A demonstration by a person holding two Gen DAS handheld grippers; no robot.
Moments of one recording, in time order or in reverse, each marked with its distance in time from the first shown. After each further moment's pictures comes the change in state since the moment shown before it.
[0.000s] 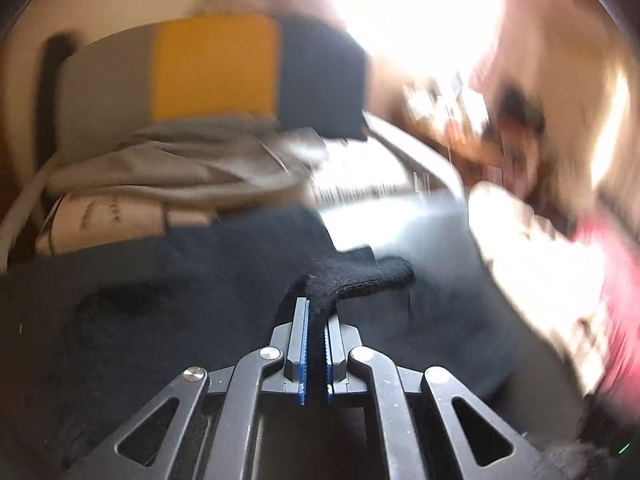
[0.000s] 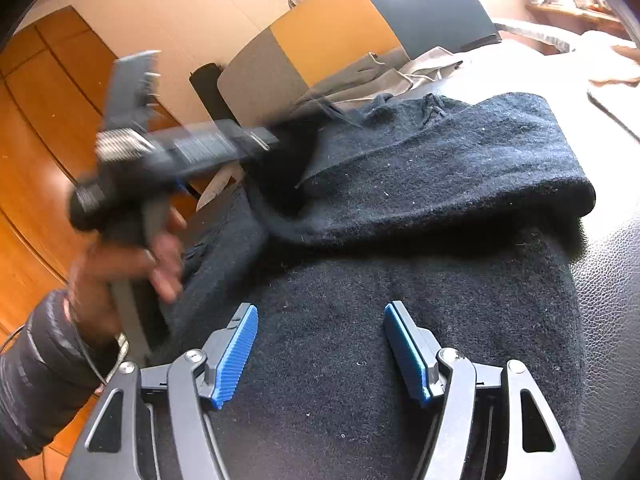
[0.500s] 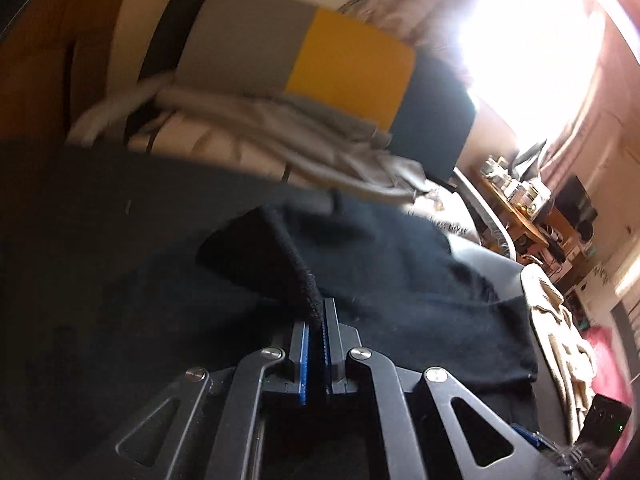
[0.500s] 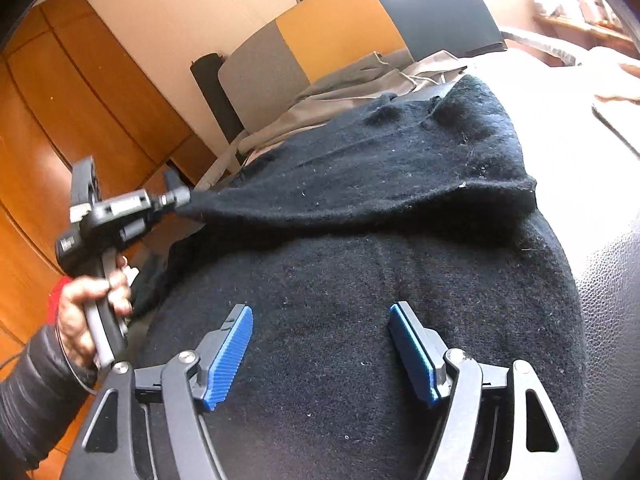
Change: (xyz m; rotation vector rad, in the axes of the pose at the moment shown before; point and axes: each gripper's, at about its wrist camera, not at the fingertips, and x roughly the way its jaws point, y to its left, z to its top) left arm -0.052 0.138 -0.083 -0.331 0.022 0.100; right arm 0.005 0.006 0.000 -0.052 0.015 -0.035
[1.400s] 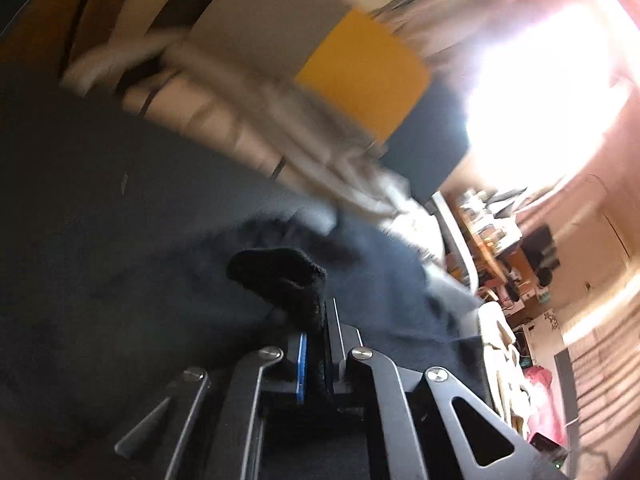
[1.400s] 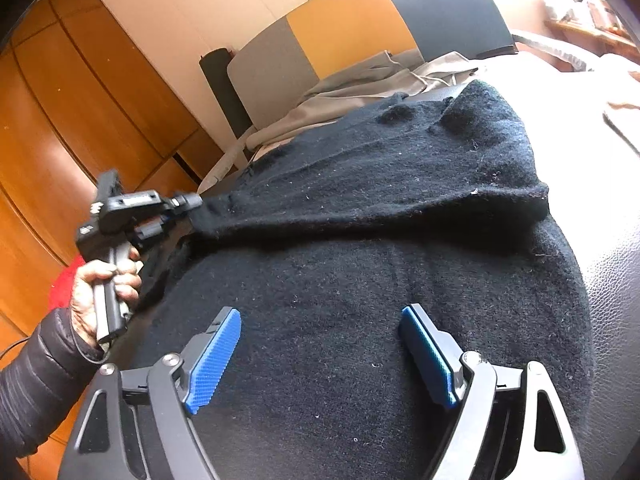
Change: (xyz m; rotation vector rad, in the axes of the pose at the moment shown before) left arm -0.004 0.032 0.042 -0.130 -0.018 -0.188; right arm 0.002 0.003 -0.001 -0.024 0.006 0.027
